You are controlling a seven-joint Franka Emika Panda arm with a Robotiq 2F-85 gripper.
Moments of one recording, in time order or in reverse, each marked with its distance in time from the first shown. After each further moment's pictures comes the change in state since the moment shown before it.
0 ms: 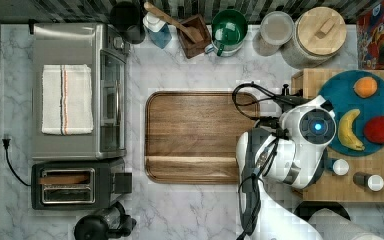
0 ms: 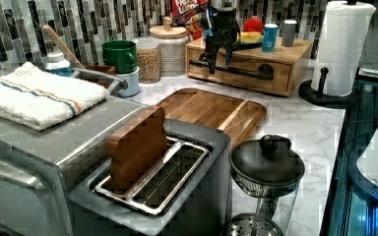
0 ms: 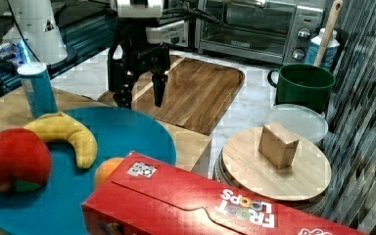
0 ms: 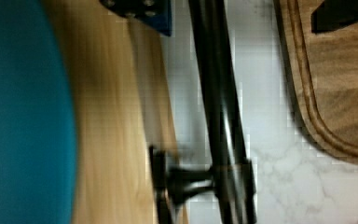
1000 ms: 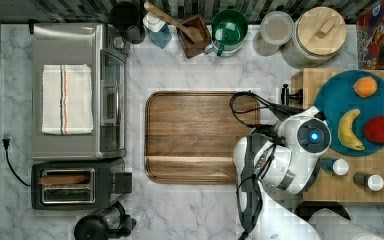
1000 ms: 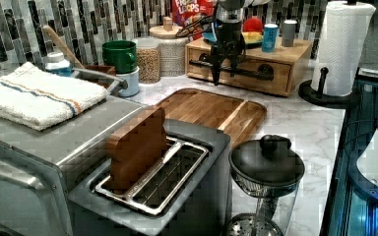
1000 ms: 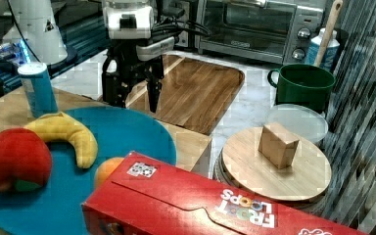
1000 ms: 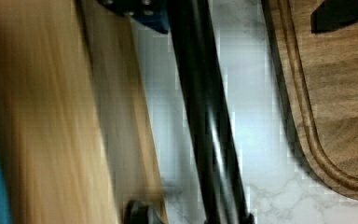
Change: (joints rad) arm -0.030 0.018 0.019 -0.055 0.089 0.047 -0.065
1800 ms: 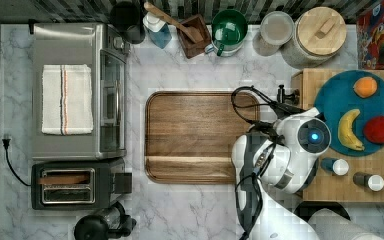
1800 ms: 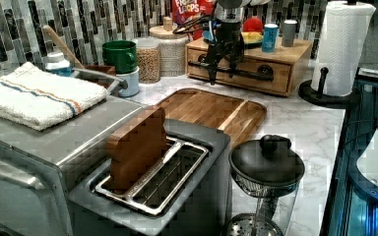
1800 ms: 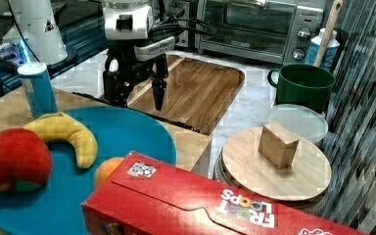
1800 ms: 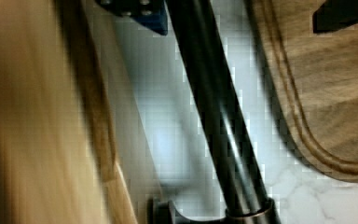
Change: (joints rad) arm -0.004 0.000 0.028 -0.002 0.028 0.001 0.108
